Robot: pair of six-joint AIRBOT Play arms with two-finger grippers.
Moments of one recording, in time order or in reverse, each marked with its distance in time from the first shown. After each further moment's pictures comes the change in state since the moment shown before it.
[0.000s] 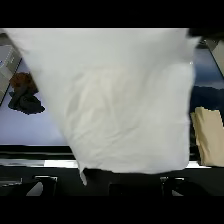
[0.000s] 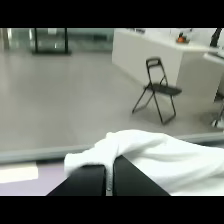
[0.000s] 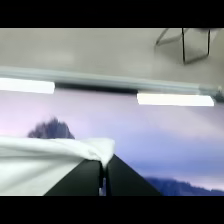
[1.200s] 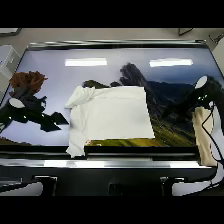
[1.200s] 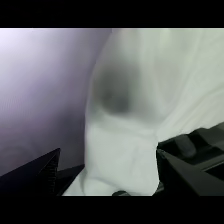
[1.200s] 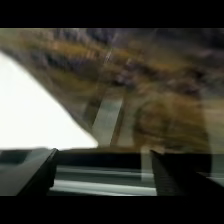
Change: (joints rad) left arm -0.005 -0.468 -0.558 0.214 -0.603 -0.375; right arm -0.494 -0.422 -0.500 0.657 0.501 -0.056
